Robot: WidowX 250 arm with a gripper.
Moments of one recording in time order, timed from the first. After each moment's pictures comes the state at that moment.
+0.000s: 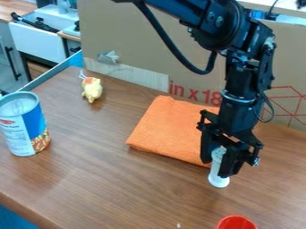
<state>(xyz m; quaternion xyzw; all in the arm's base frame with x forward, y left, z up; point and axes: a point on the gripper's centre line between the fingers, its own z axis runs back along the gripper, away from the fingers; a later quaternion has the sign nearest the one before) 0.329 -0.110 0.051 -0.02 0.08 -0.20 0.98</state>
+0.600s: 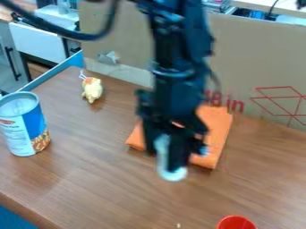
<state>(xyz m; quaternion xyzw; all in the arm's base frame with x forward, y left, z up) 0.238 -0.058 0.122 -0.01 0.02 -0.13 0.99</state>
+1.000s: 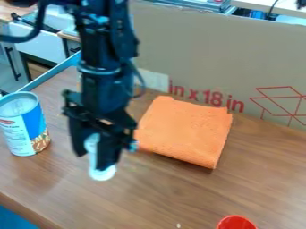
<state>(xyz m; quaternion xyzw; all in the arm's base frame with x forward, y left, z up) 0.204 0.007 0.112 0.02 0.07 -0.02 1.00</state>
